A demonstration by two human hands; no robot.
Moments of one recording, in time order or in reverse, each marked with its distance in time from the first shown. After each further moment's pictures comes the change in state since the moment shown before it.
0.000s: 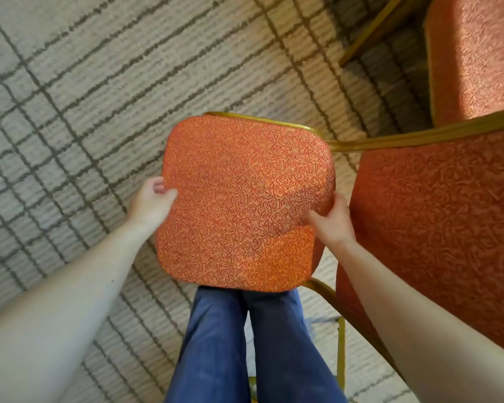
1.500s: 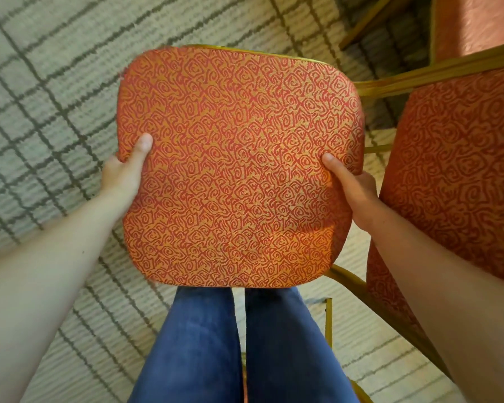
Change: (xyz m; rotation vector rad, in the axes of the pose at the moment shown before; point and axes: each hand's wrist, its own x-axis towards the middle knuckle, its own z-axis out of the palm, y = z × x) left_hand -0.027 0.006 -0.044 -0.285 0.196 -0.009; right_hand -0.015 -0.041 -0.033 0.411 -0.020 0.140
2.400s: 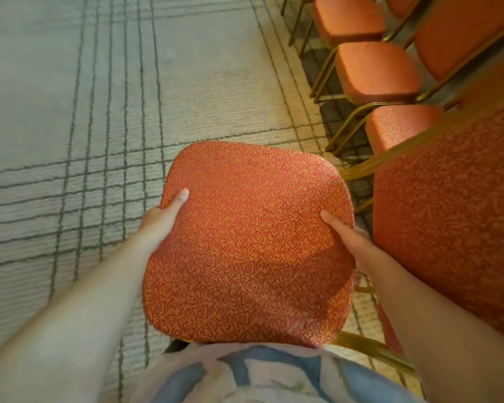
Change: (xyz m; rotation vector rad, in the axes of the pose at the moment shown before) left_hand -0.158 0.091 -0.183 -0.202 0.089 -0.085; right_hand -0.181 -0.163 -0.014 -0.220 -0.304 -0.223
